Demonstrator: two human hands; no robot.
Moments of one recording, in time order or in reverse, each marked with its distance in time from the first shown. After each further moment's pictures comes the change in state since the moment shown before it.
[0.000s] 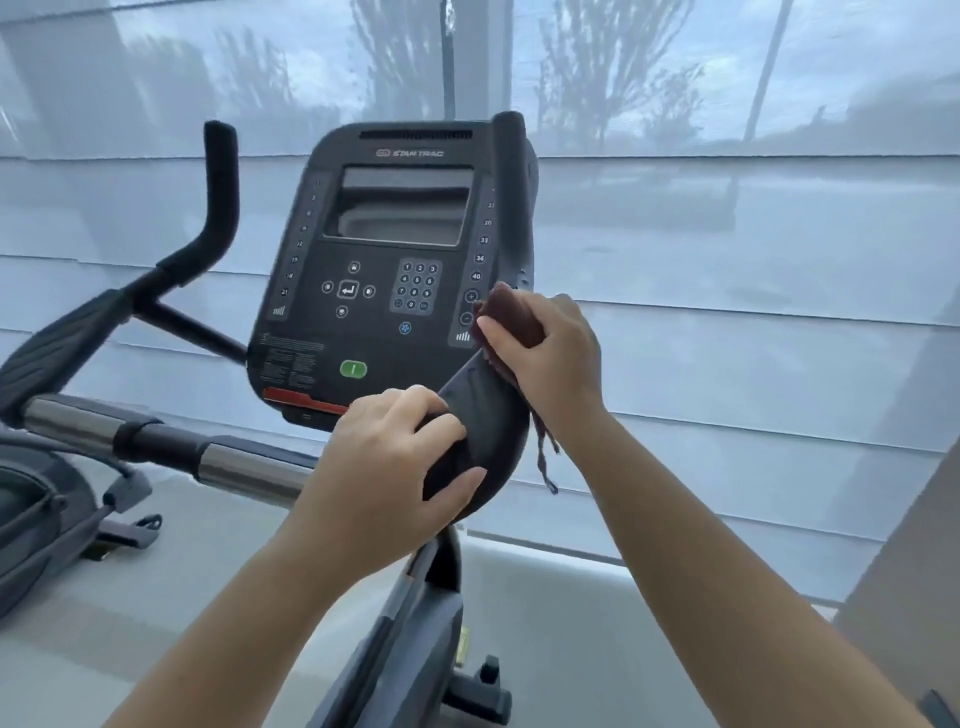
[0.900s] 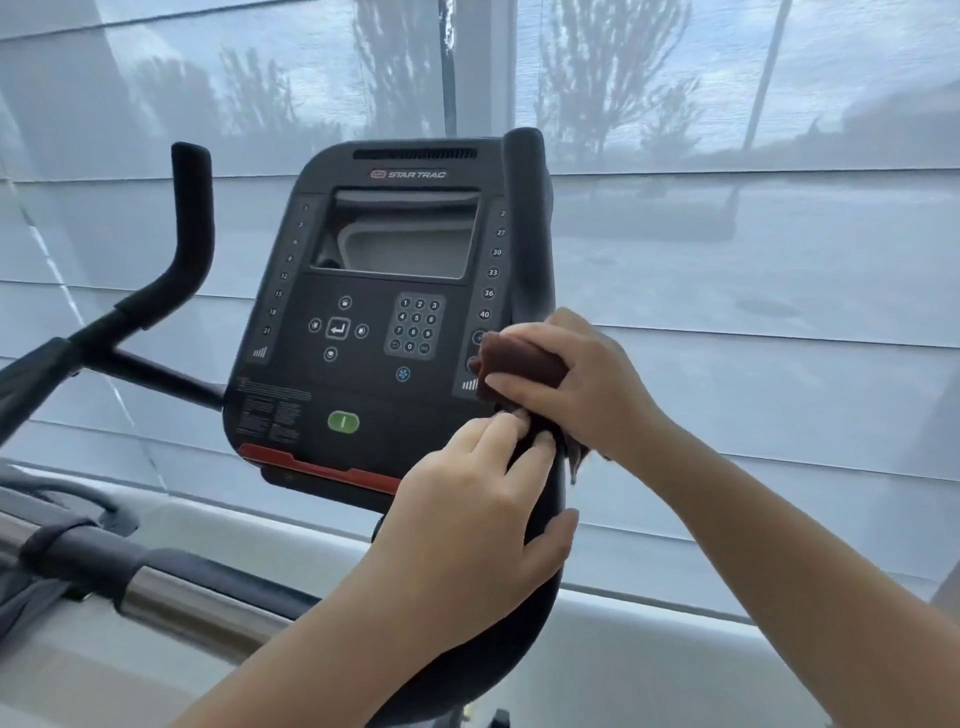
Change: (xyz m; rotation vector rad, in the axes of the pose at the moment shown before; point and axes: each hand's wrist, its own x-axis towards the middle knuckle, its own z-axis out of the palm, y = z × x) left_hand 0.068 0.004 0.026 -0.022 -0.018 0.040; right_hand 0.063 0.034 0.006 -0.072 -0.291 -0.269
